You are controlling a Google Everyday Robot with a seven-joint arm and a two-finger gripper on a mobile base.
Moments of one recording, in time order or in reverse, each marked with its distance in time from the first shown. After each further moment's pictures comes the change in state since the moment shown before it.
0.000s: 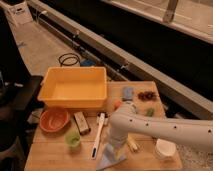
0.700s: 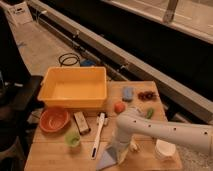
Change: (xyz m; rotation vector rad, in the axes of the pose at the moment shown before) arm 0.021 0.014 0.036 -0.036 -0.079 0.065
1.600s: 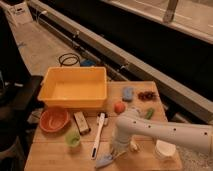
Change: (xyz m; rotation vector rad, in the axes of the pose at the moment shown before) arm 0.001 0.001 -0.002 0.006 0.021 0.002
